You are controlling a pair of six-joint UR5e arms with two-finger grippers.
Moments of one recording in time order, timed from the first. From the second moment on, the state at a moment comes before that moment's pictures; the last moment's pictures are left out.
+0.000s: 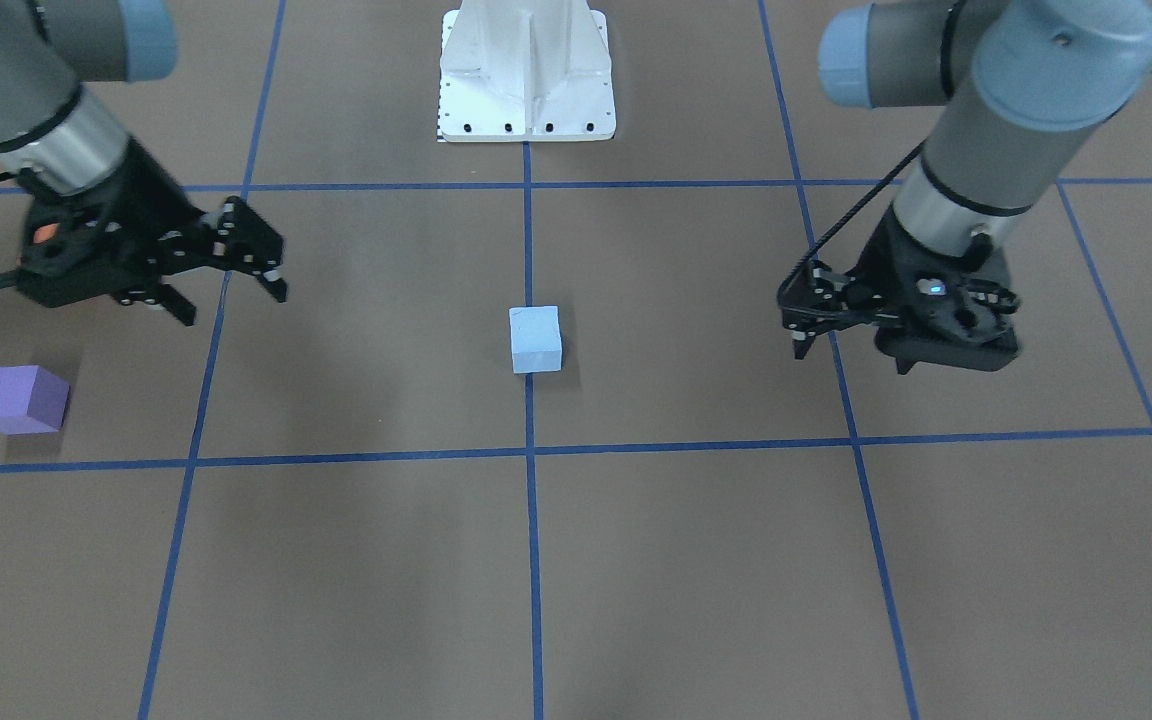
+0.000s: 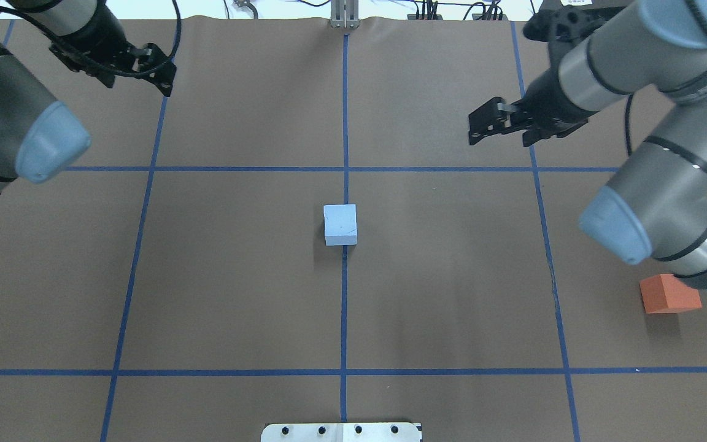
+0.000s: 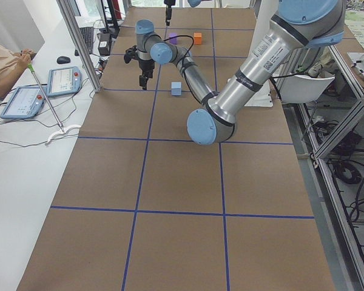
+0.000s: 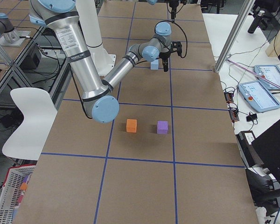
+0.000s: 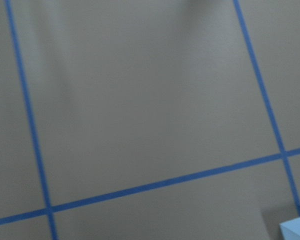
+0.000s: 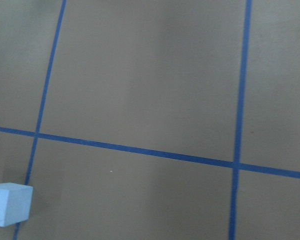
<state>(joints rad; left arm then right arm) -1.05 -2.12 -1.80 -1.43 -2.13 -0.61 0.83 -1.06 1.92 -1.55 2.10 0.99</state>
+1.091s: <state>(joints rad) -1.64 -1.72 -1.53 -1.43 -2.26 0.56 0.51 -0.68 1.50 -1.62 1.78 1.16</state>
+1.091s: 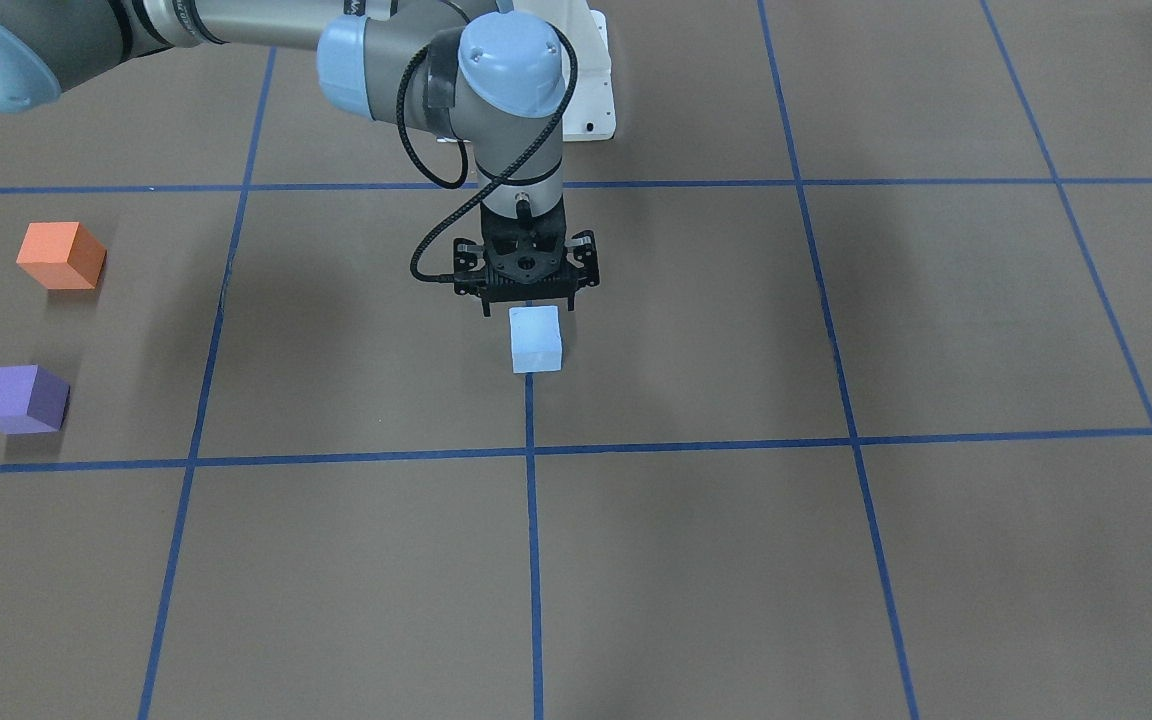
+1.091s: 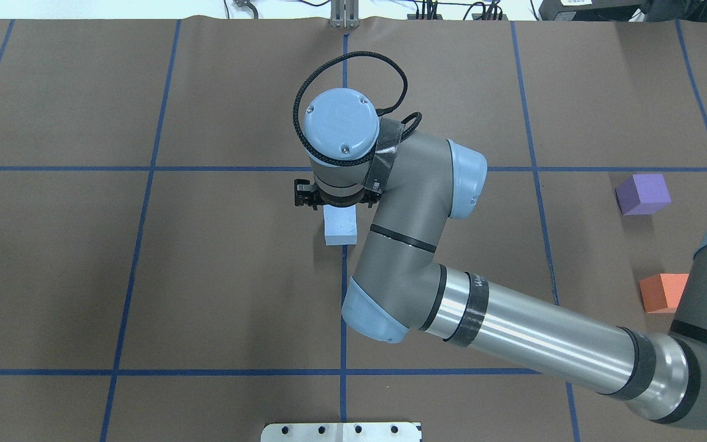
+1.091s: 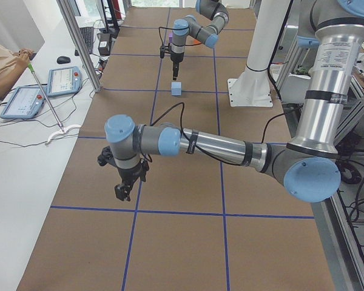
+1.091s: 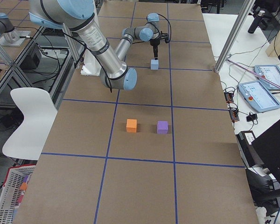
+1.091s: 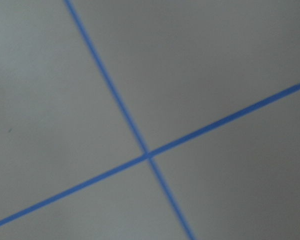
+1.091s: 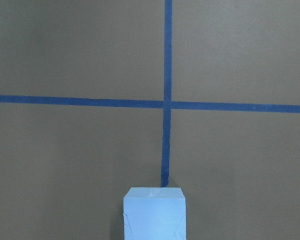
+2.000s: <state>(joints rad) -1.70 -1.67 -1.48 -1.44 -2.34 0.69 0.45 -0.71 1.38 -1.49 1.72 1.16</state>
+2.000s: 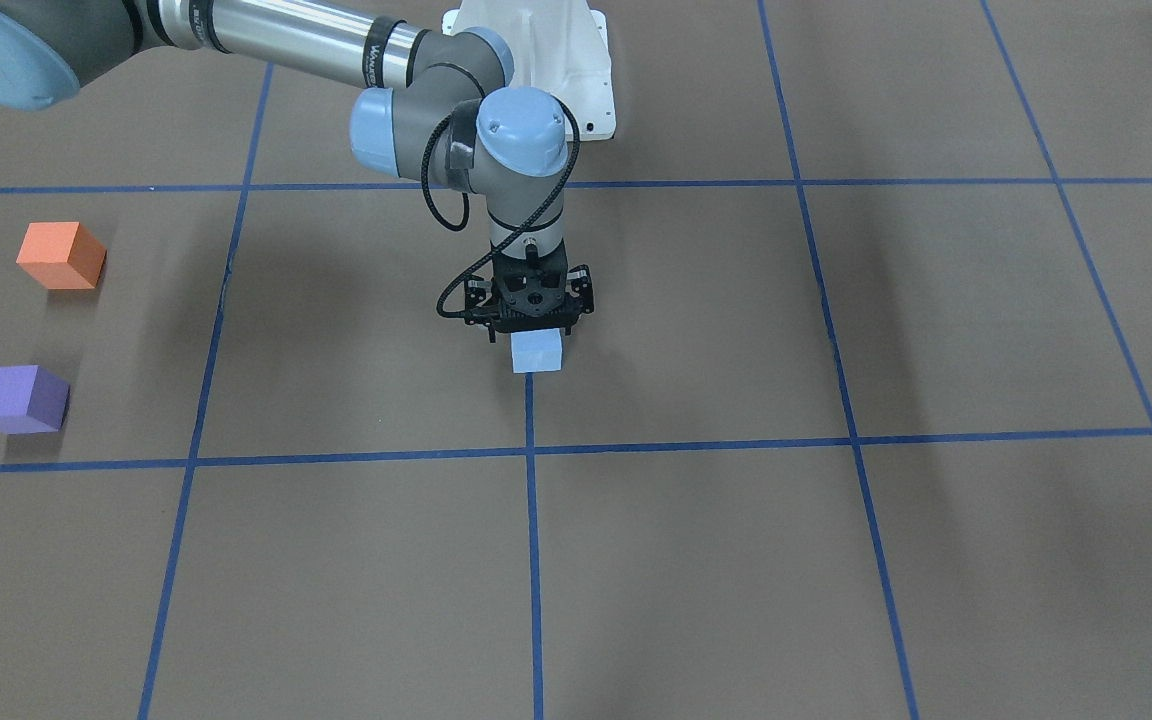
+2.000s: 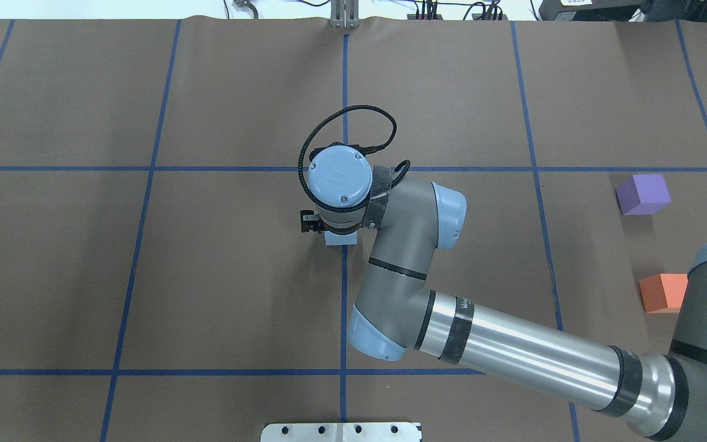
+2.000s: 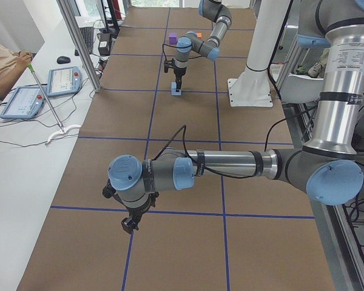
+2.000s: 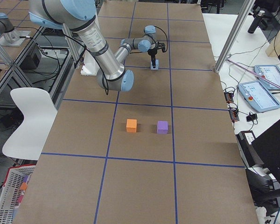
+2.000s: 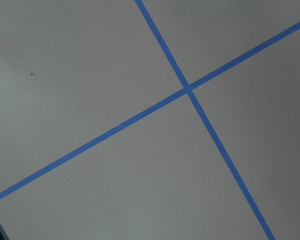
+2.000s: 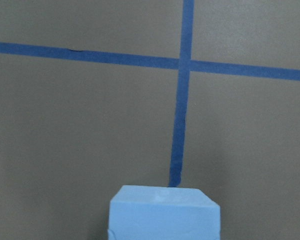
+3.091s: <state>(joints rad) -1.70 -1.63 -1.51 -1.48 -2.35 0.54 0.65 -0.81 1.57 -1.52 1.86 1.04</state>
